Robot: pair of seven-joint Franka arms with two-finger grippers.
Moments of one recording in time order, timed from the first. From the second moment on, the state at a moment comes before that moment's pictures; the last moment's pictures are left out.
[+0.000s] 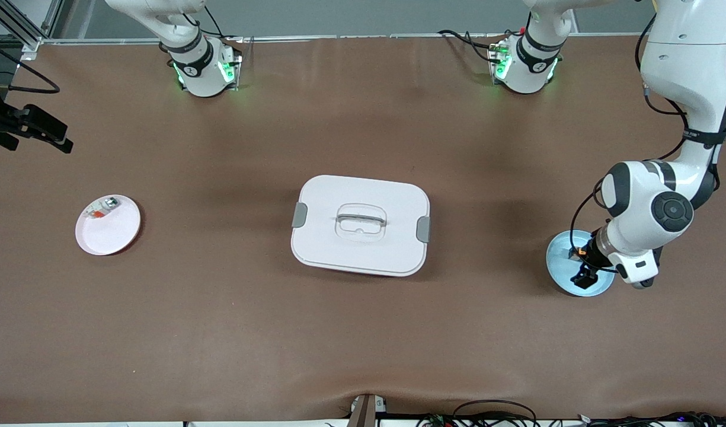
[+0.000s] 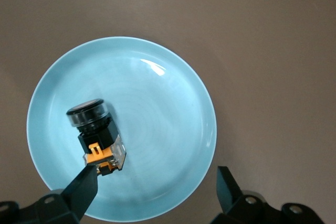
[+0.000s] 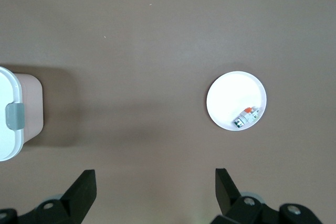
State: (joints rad) left arm 0.10 0.51 -0.08 -1.89 0.08 2.48 -0.93; right arm -0.04 -0.02 0.03 -1.50 0.00 1.48 0.06
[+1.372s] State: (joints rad) left arm 0.05 0.35 -0.08 -1.82 -0.03 2.23 -0.05; right arm -0.04 -0.02 0.02 -1.51 0.00 1.48 0.06
